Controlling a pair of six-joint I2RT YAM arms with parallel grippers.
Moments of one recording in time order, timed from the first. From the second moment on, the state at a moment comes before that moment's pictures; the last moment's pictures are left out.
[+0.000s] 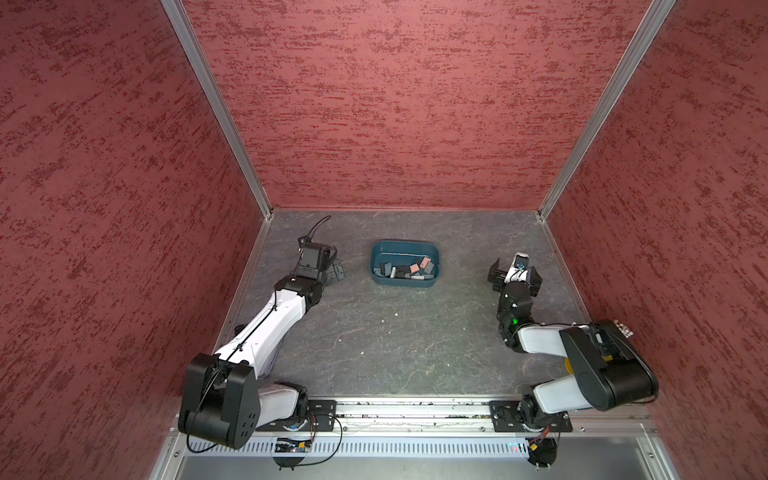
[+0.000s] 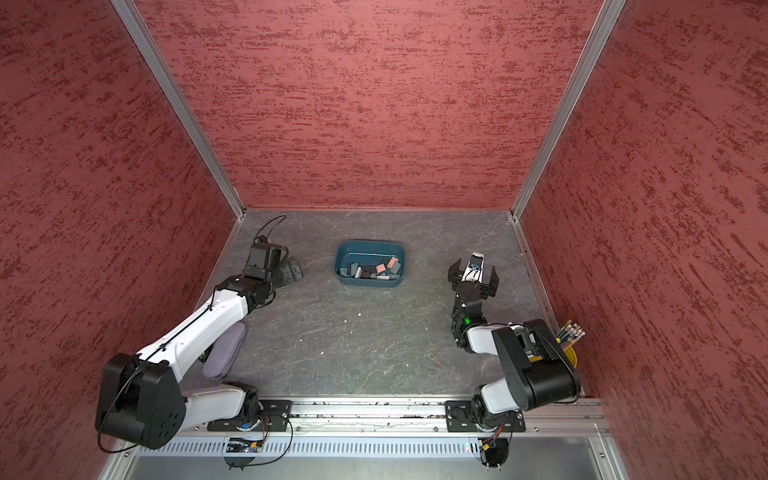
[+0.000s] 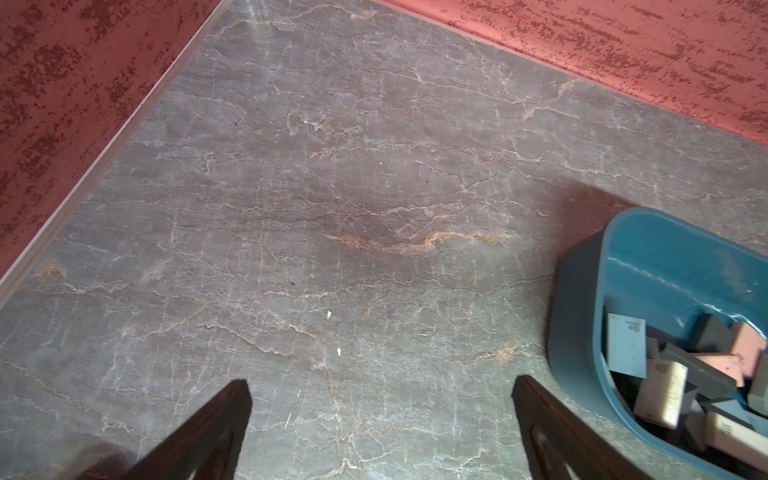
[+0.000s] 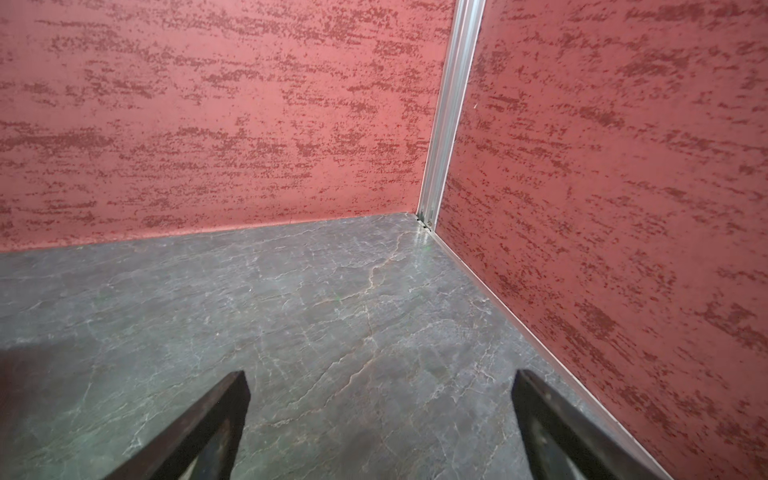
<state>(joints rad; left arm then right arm) -0.22 1.27 0.85 -0.39 -0.31 -0.47 0.23 1.49 0.31 1.10 0.62 -0.04</state>
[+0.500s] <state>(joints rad) -0.20 1.25 0.78 -0.30 -0.32 -0.45 0.17 1.53 0.30 1.18 0.54 -0.05</state>
